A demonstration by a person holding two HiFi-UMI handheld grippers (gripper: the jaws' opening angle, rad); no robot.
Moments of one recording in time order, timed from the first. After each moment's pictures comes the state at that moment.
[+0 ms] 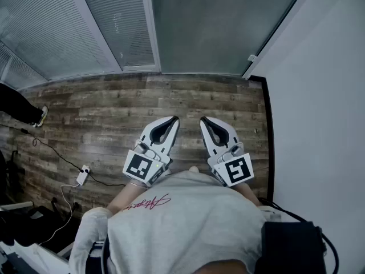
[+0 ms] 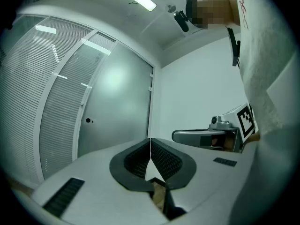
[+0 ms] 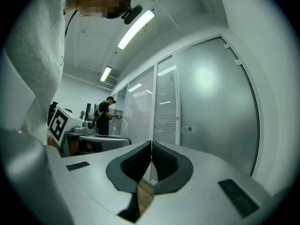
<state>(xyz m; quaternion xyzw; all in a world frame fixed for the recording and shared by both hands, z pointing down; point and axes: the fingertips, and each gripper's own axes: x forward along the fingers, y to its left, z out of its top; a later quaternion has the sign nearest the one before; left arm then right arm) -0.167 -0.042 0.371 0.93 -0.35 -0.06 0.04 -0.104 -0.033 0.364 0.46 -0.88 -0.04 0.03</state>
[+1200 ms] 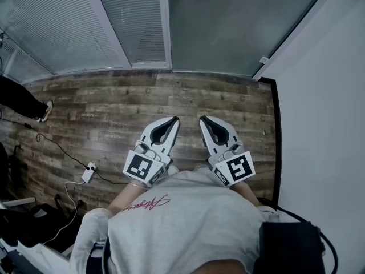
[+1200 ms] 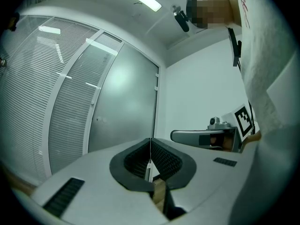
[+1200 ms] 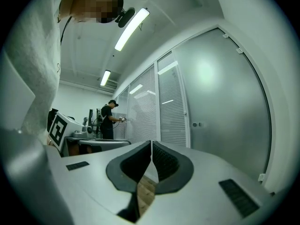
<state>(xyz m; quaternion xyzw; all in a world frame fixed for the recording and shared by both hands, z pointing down) -0.234 -0.062 0.384 0.93 -0.37 -0.05 0.05 -0.172 -0.057 0.379 0.44 -0.90 0.01 0.01</state>
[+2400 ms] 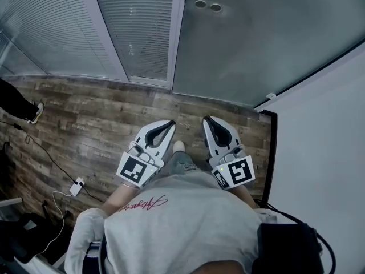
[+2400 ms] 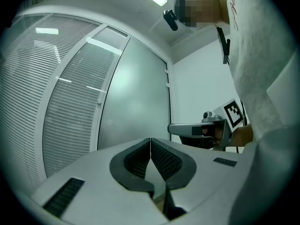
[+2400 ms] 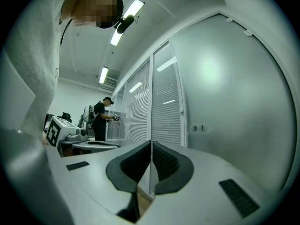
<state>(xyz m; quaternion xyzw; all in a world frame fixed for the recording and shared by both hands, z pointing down) -0.248 -0.290 0.391 0.92 -0.38 -0.05 0.01 -0.171 -0.302 0.376 0.42 -0.91 -0.01 0.01</state>
